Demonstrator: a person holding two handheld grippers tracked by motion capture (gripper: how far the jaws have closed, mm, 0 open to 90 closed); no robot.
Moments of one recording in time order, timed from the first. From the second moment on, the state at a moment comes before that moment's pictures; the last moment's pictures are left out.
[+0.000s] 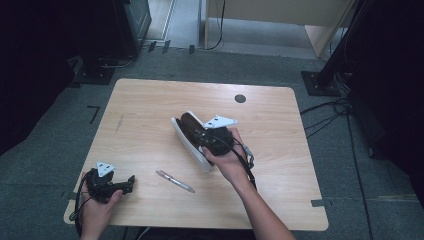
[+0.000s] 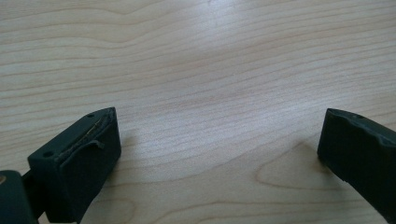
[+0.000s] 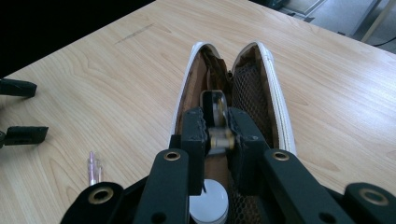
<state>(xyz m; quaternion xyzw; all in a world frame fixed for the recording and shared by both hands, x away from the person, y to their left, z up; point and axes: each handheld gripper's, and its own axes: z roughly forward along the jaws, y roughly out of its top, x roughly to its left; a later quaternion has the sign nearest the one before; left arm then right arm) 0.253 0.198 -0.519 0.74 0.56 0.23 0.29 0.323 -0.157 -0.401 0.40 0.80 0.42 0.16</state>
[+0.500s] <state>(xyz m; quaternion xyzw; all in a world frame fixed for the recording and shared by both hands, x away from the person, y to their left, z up) 0.253 0.198 -0.519 0.74 0.56 0.23 0.29 0.325 -0.155 -0.403 0.40 0.80 0.42 0.17</state>
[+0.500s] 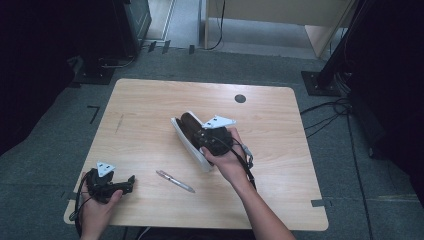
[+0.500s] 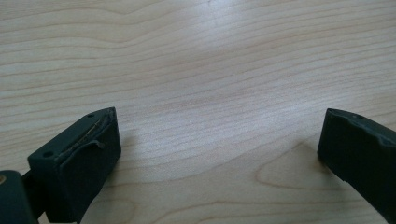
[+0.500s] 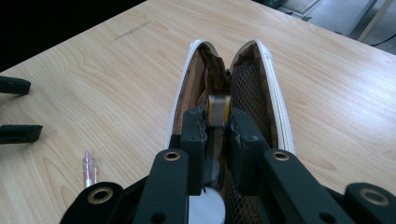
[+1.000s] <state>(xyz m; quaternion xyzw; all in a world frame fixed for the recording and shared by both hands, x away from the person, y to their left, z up) 0.253 0.198 -0.519 0.74 0.56 0.23 0.29 0.337 -0.146 -0.414 0.40 0.80 0.40 0.17</state>
